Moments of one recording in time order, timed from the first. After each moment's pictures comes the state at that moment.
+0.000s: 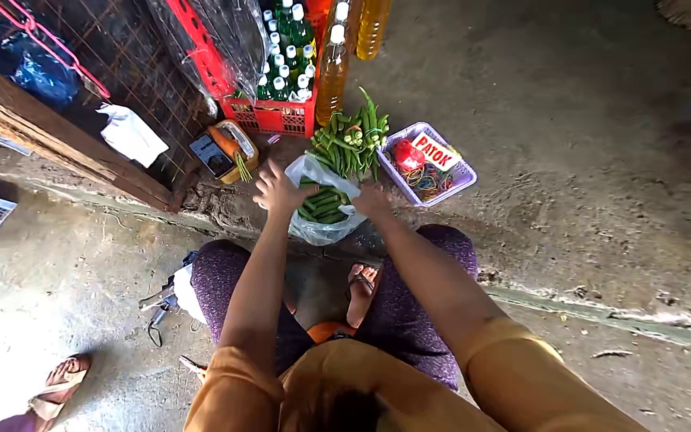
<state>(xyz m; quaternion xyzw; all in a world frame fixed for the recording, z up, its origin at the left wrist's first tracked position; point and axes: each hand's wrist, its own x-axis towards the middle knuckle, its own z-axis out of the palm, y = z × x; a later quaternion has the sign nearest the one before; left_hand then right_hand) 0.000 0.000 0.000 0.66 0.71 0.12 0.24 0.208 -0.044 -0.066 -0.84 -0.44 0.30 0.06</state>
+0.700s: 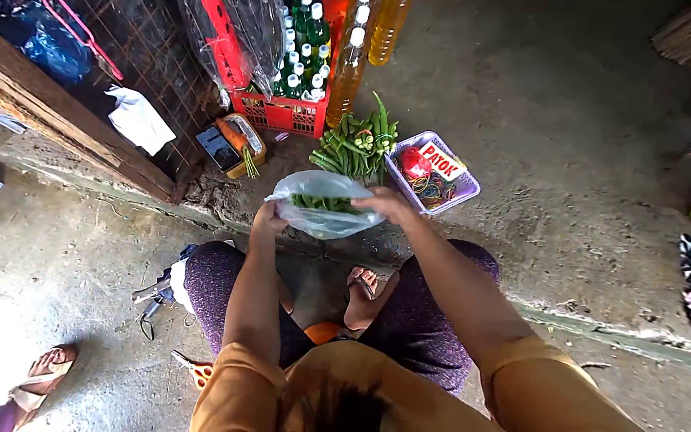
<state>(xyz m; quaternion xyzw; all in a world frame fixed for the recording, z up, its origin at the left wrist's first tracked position) -0.058 0.005 -0.082 0.12 0.49 0.41 0.76 0.236 -0.051 -0.072 -0.73 -0.39 0.49 0.27</state>
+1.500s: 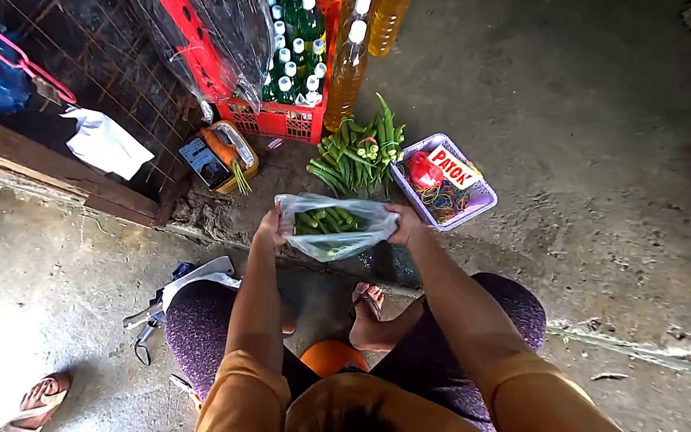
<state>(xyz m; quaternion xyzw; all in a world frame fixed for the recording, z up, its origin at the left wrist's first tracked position) -0.044 0.063 -0.128 0.15 0.51 0.28 0.80 0.267 -0.032 -0.124 -0.62 0.03 0.63 0.47</state>
